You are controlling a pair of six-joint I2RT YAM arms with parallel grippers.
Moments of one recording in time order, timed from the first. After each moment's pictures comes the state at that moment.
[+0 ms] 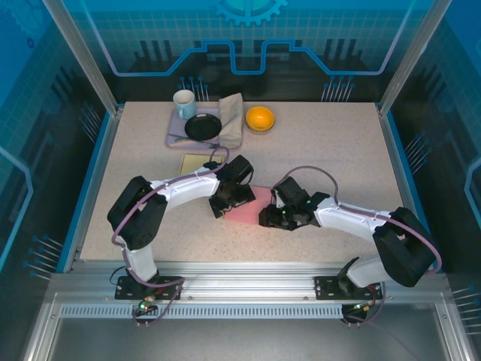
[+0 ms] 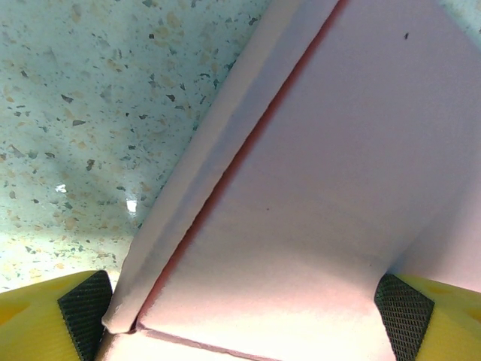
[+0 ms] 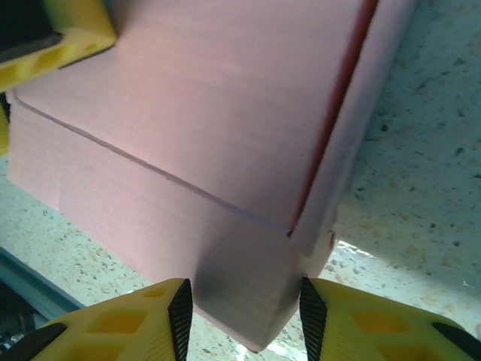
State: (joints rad) left arm -0.69 1.82 1.23 -0.76 0.06 -1.19; right arm 0.69 1.41 0.70 -0.36 -0.29 0.77
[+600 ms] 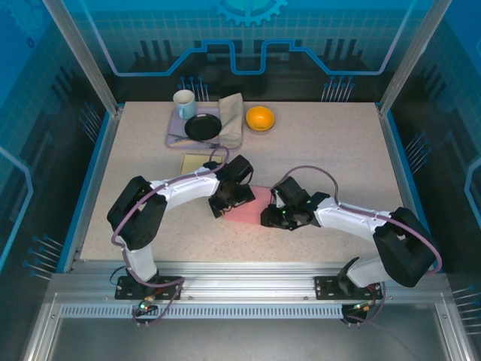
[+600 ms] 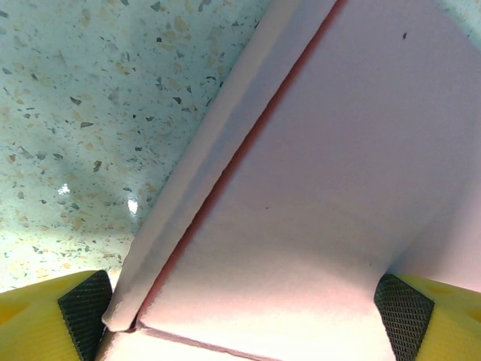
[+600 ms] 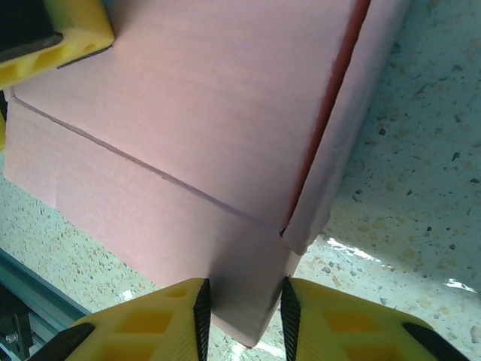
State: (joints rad) left arm -0.69 1.82 1.23 -0.77 0.05 -1.19; right arm 0.69 1.41 0.70 -0.37 -0.28 0.75
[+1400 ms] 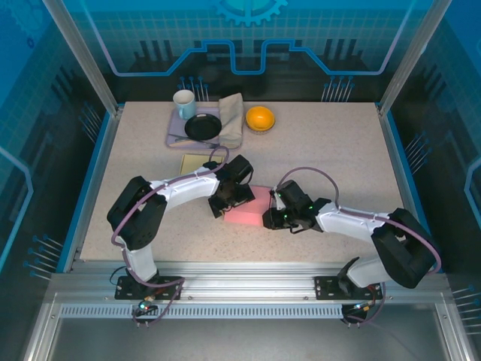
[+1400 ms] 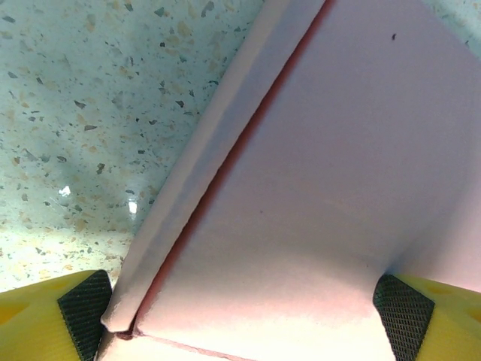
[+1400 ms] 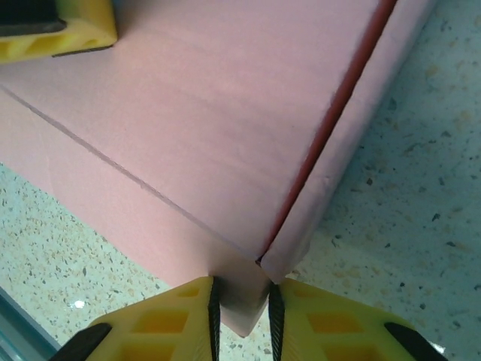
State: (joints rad) left arm -0.69 1.82 1.23 -0.77 0.04 -1.19; right arm 0.69 1.39 0.60 -0.21 -0.23 0.57
